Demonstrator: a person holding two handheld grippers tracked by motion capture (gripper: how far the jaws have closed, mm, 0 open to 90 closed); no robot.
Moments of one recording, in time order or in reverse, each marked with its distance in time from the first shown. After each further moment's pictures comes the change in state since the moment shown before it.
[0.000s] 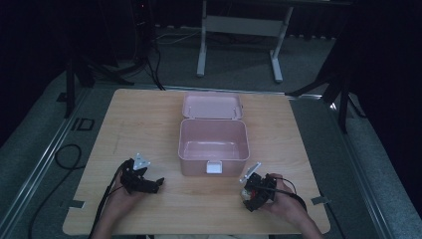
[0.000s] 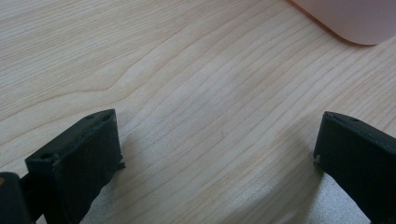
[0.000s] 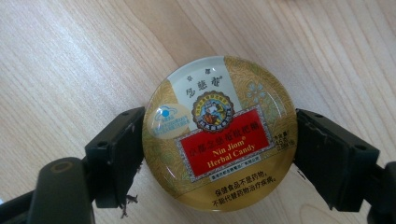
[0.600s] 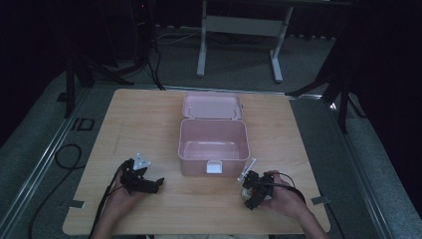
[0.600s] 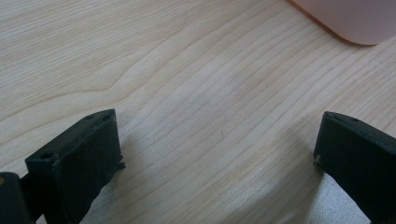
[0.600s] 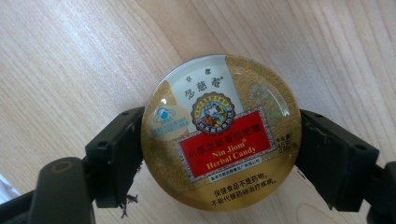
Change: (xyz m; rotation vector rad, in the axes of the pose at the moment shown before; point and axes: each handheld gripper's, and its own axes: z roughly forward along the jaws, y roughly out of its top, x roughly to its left) left arm 0.000 0.000 0.000 0.000 0.000 0.000; right arm -0.007 0.011 0.002 0.094 0.049 -0.043
